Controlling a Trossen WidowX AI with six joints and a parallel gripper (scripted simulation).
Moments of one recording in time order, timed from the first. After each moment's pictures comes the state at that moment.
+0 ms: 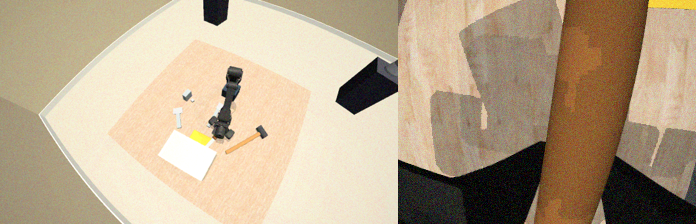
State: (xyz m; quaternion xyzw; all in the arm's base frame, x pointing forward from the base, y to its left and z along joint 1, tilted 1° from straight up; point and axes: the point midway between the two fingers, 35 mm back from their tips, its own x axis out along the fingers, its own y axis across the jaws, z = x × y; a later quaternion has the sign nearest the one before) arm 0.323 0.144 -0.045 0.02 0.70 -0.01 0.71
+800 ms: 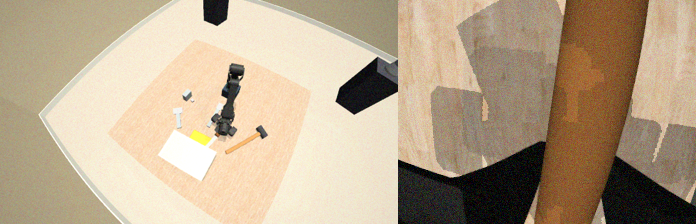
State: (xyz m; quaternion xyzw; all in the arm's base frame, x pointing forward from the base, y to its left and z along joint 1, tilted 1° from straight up) arm 0.296 0.146 -0.046 0.02 0.70 -0.01 0.71
